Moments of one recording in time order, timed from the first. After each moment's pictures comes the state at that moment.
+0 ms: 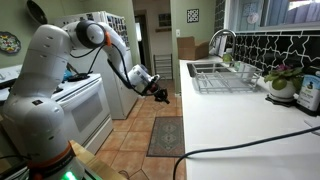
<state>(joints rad) 0.06 0.53 -0.01 -1.89 -1.07 2.10 0.51</state>
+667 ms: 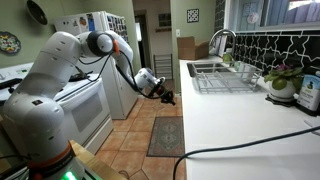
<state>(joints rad) 0.06 0.68 -0.05 -1.71 -1.07 2.13 0.51</state>
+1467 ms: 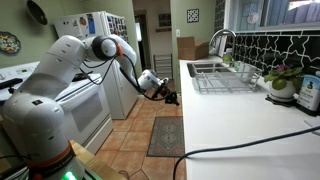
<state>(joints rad) 0.06 0.76 -0.08 -1.62 -1.07 2.14 0.53</state>
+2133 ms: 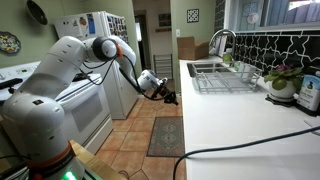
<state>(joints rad) 0.07 0.77 -0.08 -1.60 -1.07 2.14 0.53</state>
